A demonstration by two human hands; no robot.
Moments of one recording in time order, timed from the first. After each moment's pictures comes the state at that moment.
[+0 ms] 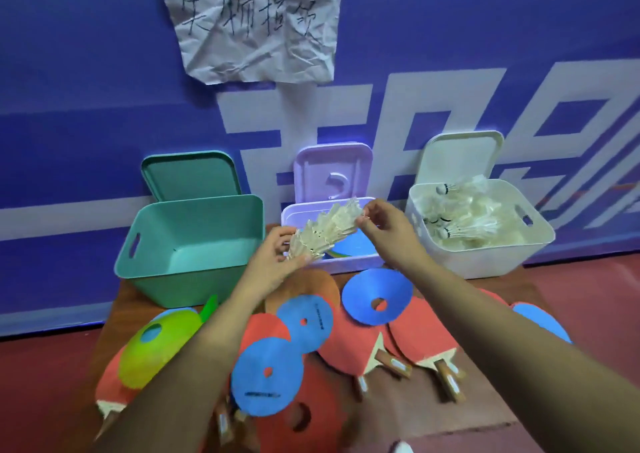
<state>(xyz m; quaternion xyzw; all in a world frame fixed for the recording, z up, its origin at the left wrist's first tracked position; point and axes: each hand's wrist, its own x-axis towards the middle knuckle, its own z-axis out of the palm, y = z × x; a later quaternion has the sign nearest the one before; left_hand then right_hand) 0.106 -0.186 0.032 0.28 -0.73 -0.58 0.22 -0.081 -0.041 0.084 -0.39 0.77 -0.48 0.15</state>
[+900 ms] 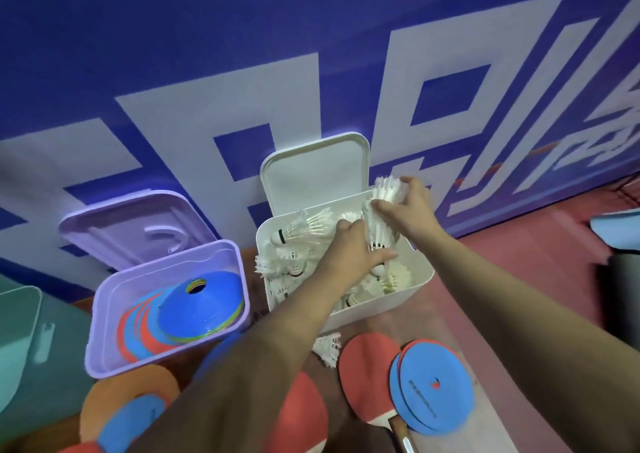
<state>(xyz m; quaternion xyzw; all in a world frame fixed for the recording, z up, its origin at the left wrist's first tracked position) -0.392 0.016 0.034 0.23 -0.90 -0.38 0.00 -0.528 0.092 0.018 -0.15 0.85 -0.48 0.17</state>
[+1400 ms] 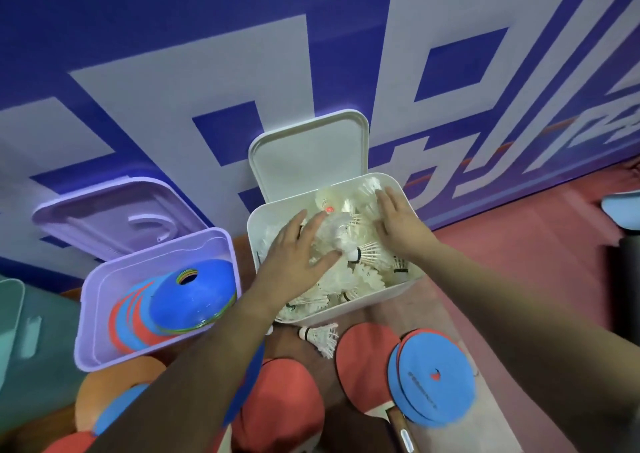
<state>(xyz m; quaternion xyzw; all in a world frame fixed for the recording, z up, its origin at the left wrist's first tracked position) -0.341 -0.050 -0.032 0.20 -0.94 -0.27 0.06 -0.532 0.106 -0.054 -0.38 0.89 -0.20 0.15</state>
